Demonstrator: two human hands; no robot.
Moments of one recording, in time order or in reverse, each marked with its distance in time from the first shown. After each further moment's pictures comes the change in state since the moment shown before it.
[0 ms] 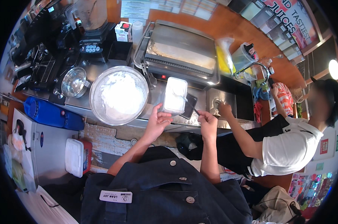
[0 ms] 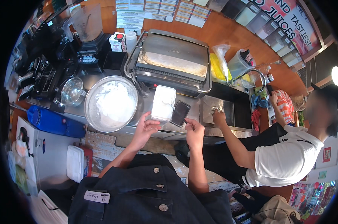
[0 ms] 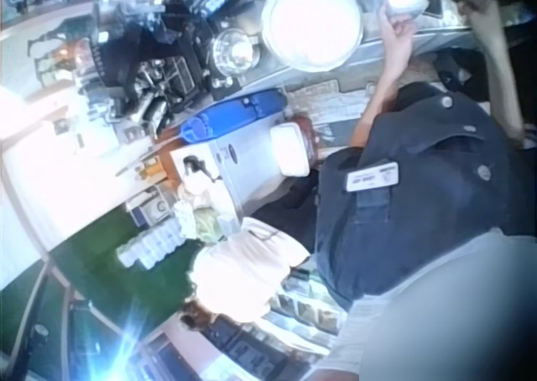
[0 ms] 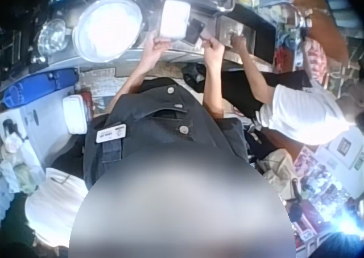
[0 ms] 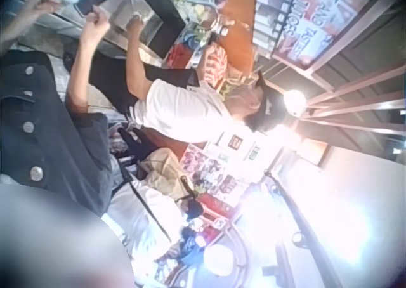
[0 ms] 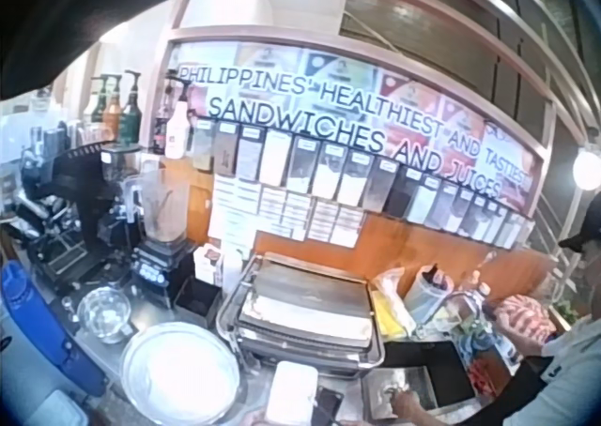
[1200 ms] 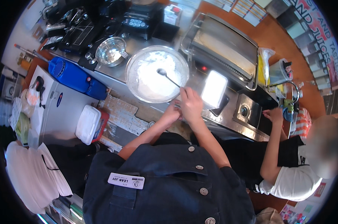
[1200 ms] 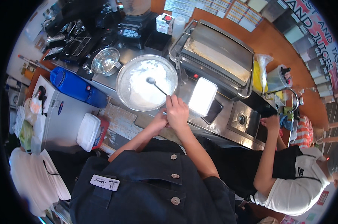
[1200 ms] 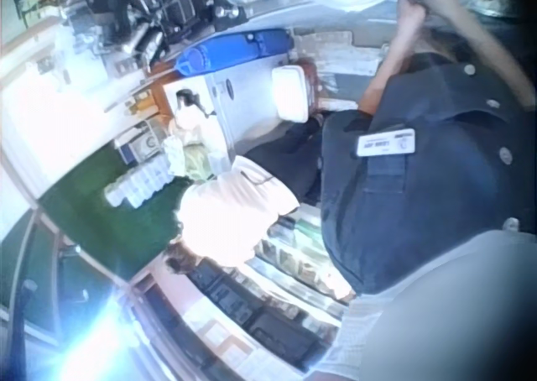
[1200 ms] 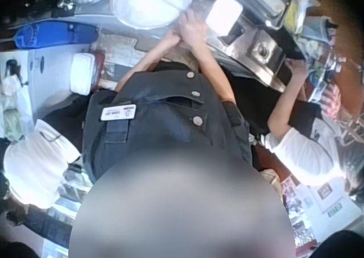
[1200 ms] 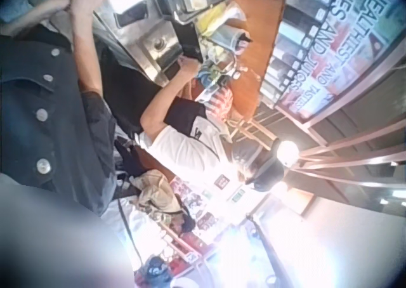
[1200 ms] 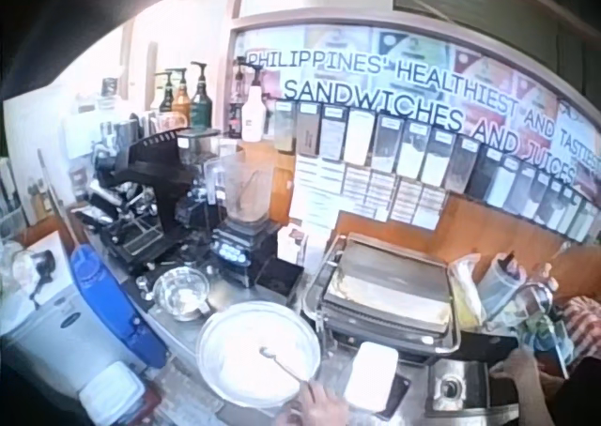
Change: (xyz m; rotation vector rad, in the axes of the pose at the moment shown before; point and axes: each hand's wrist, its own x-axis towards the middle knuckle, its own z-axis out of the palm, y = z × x) left_hand -0.015 -0.030 -0.060 -0.085 0.246 -0.327; right_hand -0.020 -0.029 0.162 -0.558 -0.094 -1.132
